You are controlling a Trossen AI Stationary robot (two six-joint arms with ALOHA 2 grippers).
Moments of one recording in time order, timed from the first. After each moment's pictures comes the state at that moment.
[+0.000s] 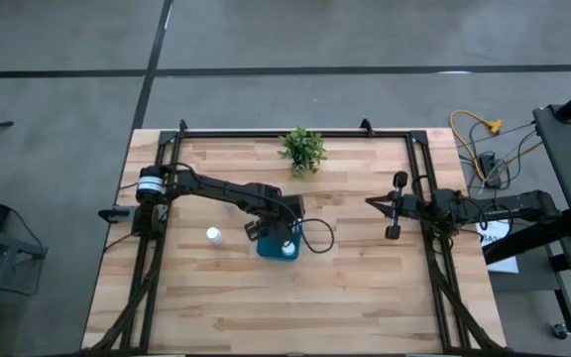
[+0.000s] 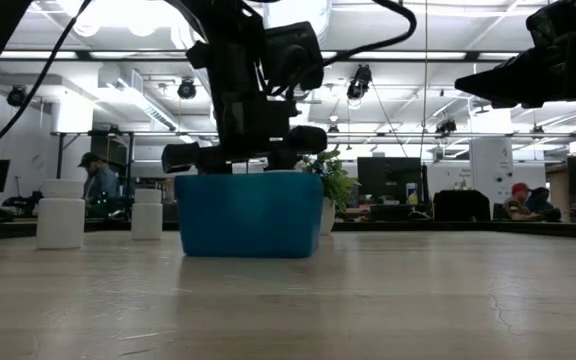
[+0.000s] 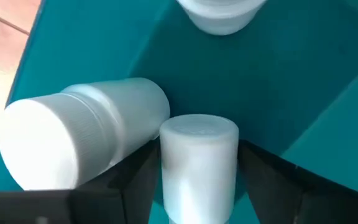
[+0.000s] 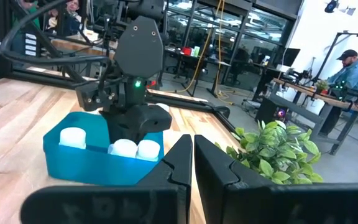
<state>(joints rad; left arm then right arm) 0.02 1.95 1.39 -0.72 -0.01 1.13 0.06 0.24 0.04 0.22 0.25 -0.22</state>
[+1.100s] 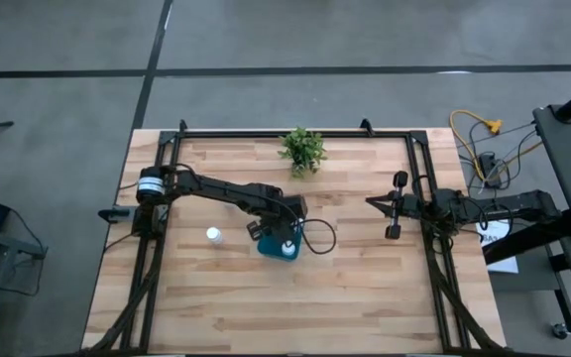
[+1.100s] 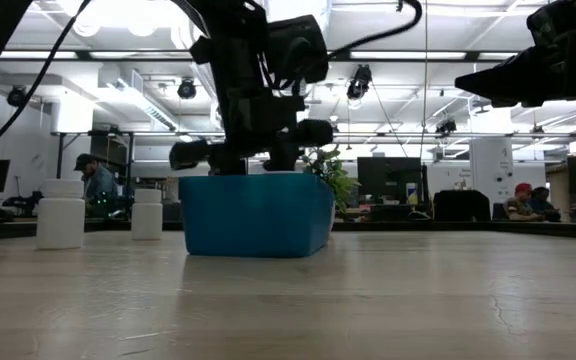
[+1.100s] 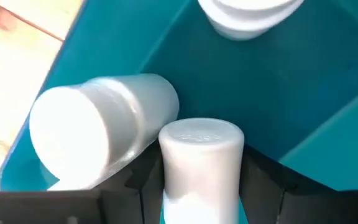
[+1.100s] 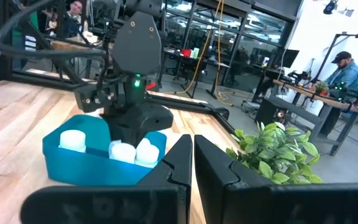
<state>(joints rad) 0.01 1.95 1.42 -0.72 -0.04 1.12 0.06 0.24 0.04 0.22 0.25 -0.22</state>
